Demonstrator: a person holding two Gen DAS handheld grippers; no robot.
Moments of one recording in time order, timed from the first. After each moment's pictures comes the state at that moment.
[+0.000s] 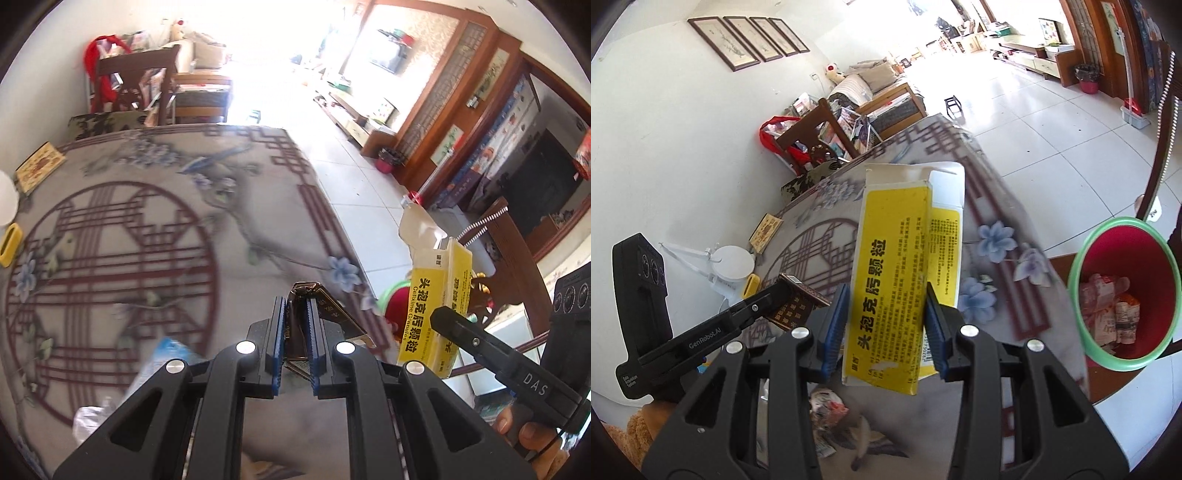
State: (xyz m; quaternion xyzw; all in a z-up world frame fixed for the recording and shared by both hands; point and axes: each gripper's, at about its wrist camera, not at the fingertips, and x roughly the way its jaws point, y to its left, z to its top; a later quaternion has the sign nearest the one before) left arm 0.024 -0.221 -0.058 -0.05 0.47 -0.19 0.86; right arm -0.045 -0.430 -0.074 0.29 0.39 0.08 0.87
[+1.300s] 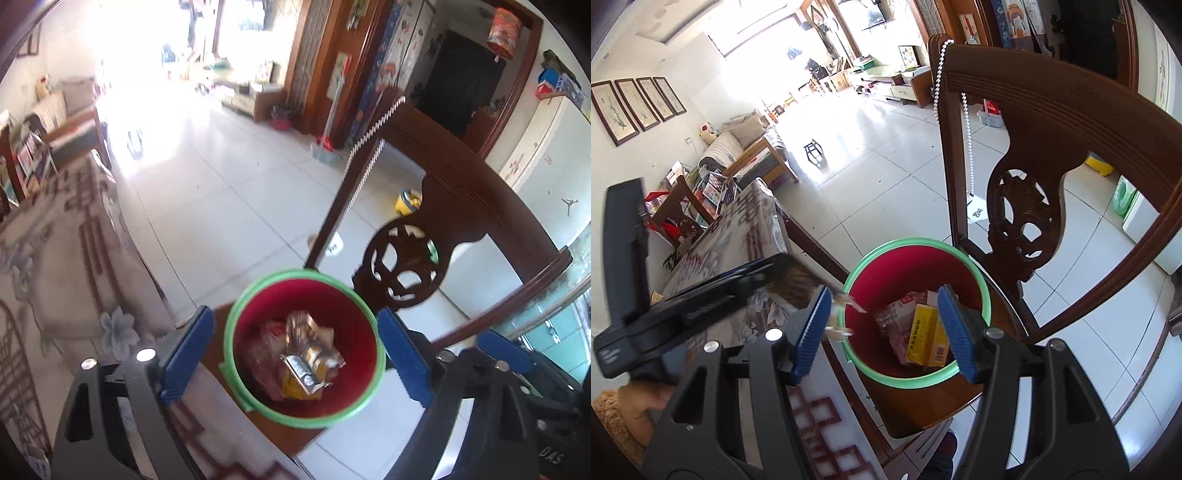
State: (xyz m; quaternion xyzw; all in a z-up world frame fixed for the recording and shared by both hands) left arm 0.008 -0.508 -0.098 0.09 0.43 -0.36 0.82; right arm -0.154 -0.636 -0.102 0.29 0.36 -0.18 0.87
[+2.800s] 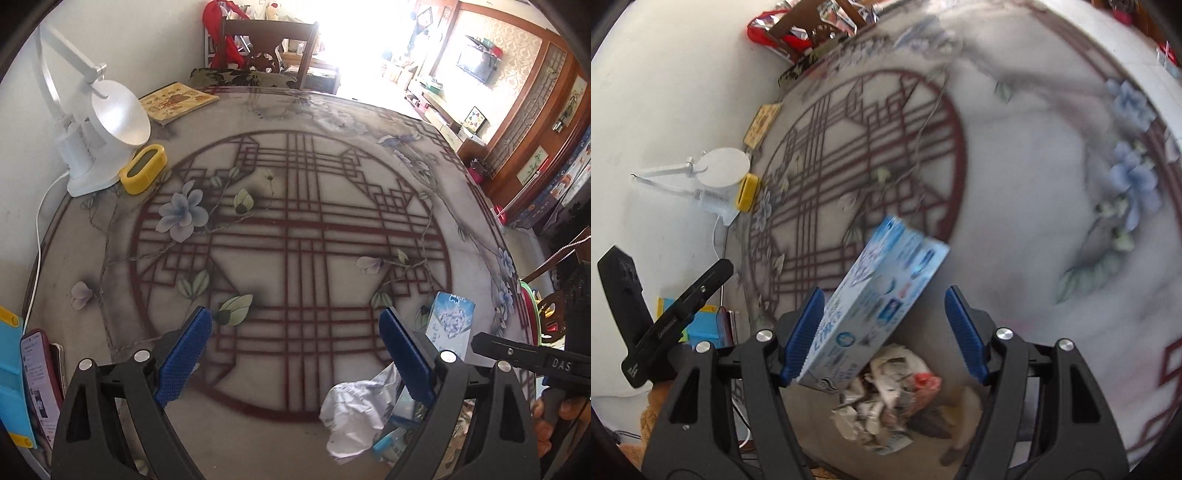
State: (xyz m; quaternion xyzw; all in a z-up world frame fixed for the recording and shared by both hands) left arm 0.022 0.039 -0.120 -0.06 0.50 -0.03 0.86; right arm 0.016 -0.233 -0.173 0.28 0.58 0.15 0.75
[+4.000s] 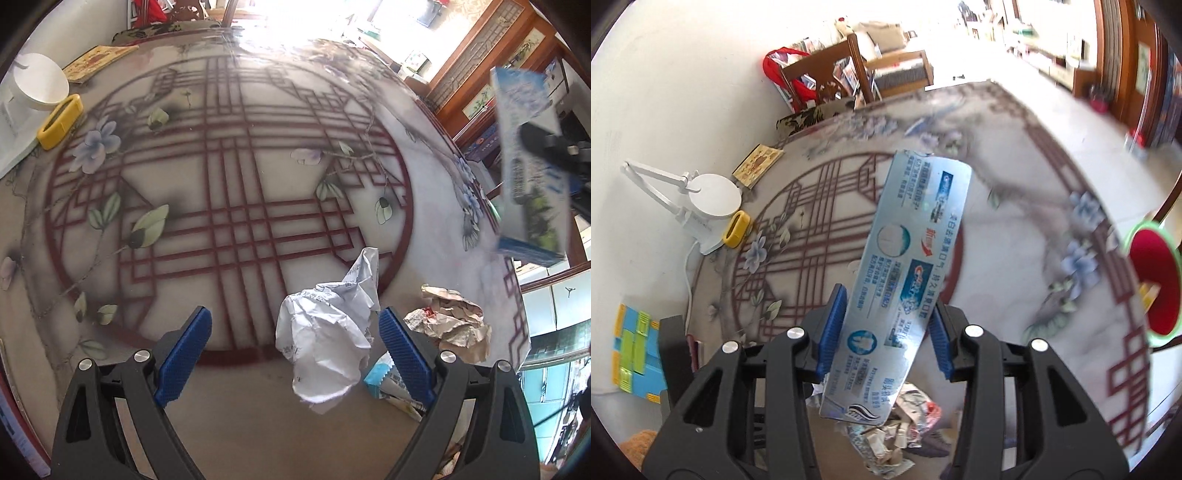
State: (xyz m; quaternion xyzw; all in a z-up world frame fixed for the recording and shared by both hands) left arm -0.007 0.008 -0.186 -0.03 0.57 -0.17 0.80; right arm -0.004 -0.203 -0.074 0.15 0.46 0.06 0.88
